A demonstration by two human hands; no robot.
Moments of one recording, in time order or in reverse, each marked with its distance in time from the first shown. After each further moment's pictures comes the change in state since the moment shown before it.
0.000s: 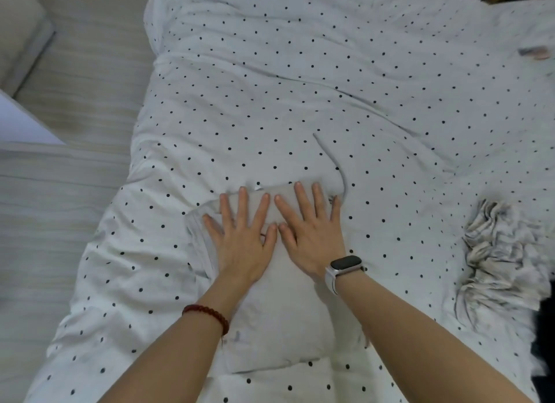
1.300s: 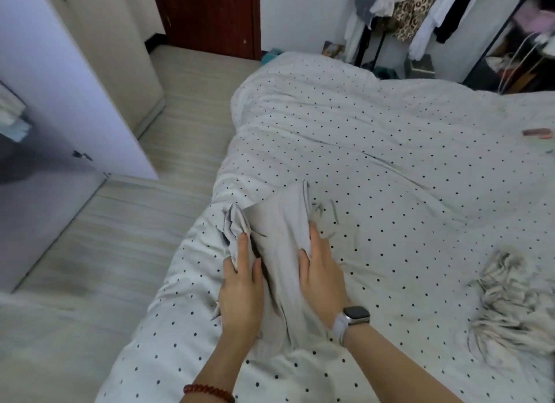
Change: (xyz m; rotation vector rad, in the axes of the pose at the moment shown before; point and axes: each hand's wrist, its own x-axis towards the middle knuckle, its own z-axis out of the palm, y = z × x) left_hand -0.149 0.000 -0.106 -0.391 0.431 -0.271; right_hand -0.096 -0.088 -0.113 0.587 0.141 0.066
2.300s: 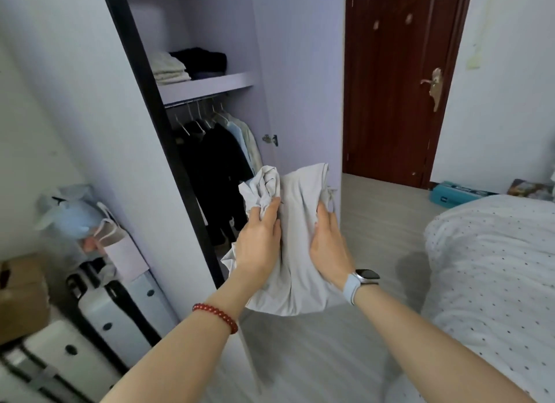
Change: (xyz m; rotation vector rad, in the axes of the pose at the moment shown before) left_hand 0.144 -0.194 -0.552 0.365 0.474 0.097; right_hand 0.033 -0.575 0.130 0.323 -0.064 -0.603
